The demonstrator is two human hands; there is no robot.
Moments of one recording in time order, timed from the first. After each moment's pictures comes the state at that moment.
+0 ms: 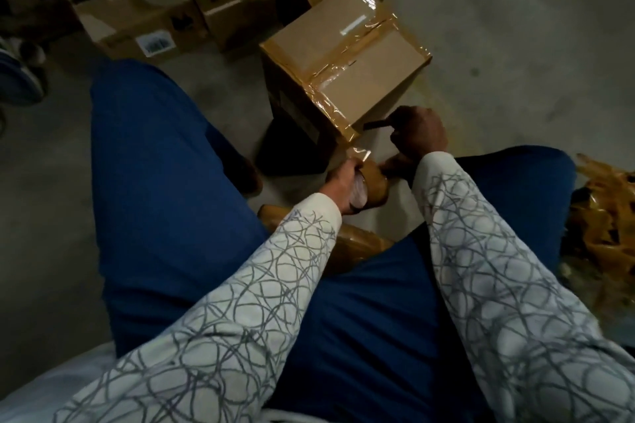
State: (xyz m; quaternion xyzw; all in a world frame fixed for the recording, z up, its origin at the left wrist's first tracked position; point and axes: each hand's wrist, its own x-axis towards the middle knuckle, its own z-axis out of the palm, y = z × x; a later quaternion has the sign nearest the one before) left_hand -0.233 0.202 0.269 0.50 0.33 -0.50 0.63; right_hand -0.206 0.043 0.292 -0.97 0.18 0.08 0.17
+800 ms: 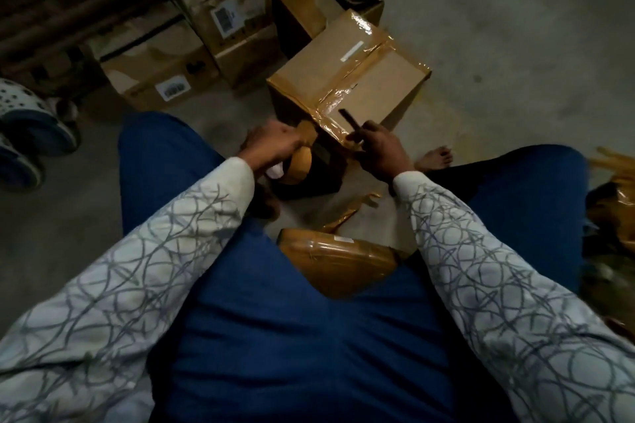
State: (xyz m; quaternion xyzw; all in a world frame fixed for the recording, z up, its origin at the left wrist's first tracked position) left_hand -0.125 0.321 0.349 0.90 0.00 -0.31 0.32; right_hand -0.196 0.099 0.267 -0.96 0.00 0.01 0.28
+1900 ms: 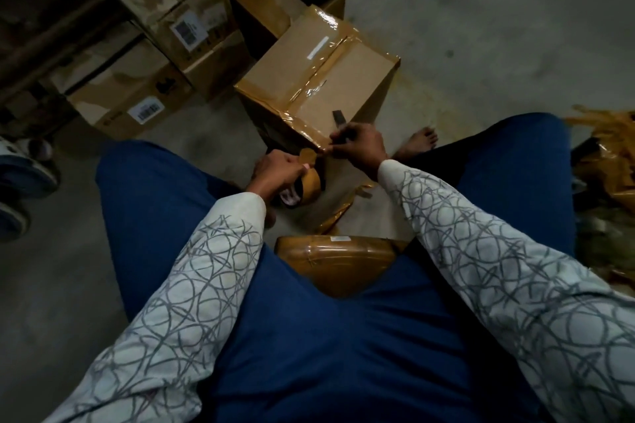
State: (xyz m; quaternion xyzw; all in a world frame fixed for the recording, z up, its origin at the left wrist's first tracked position) left_hand -0.143 0.304 0.302 0.87 -0.04 -0.37 0.32; right_hand -0.187 0.113 0.253 -0.77 0.28 0.05 0.56
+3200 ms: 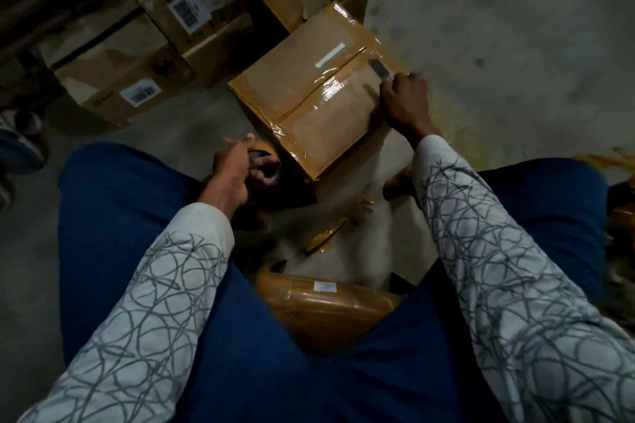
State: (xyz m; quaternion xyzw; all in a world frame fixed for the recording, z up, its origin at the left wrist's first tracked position) left_hand -0.074 0.309 0.263 0.68 0.34 -0.28 0.58; right_hand -0.091 0.013 0.269 -0.91 0.28 0.05 0.30
